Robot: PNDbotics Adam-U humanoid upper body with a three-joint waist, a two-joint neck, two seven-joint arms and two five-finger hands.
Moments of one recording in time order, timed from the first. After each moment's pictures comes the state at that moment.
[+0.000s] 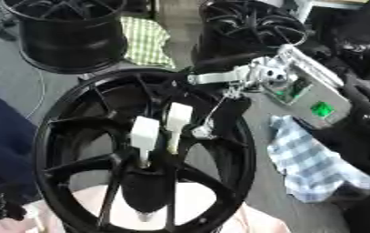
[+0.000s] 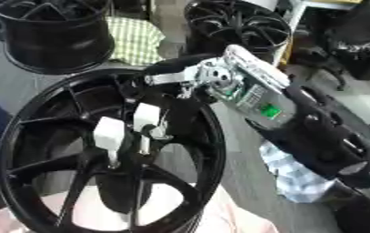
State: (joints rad) left arm -0.30 0.12 0.26 -1.34 -0.11 -0.09 -0.91; right arm -0.74 -0.73 0.47 -1.84 0.41 0.37 0.88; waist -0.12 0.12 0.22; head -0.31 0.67
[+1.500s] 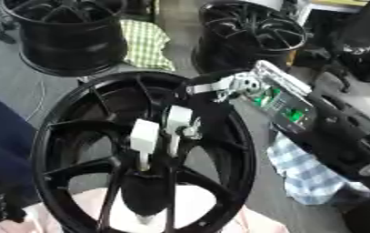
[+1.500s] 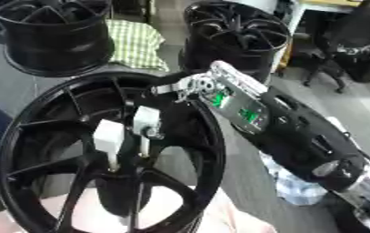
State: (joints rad) left arm -0.31 0.11 0.26 -1.35 -0.11 -0.08 -0.91; right arm -0.74 -0.67 0.48 -1.65 0.47 0.37 0.87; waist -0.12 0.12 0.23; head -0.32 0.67
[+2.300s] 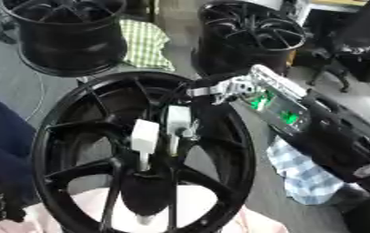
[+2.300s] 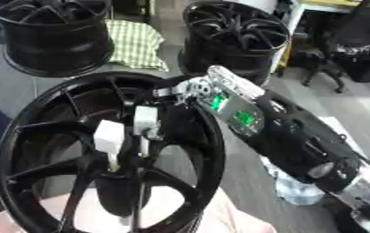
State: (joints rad) left arm -0.31 0.11 0.26 -1.36 -0.11 -0.08 -0.91; right arm -0.74 -0.66 0.49 -1.64 0.50 0.38 0.86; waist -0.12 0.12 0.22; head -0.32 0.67
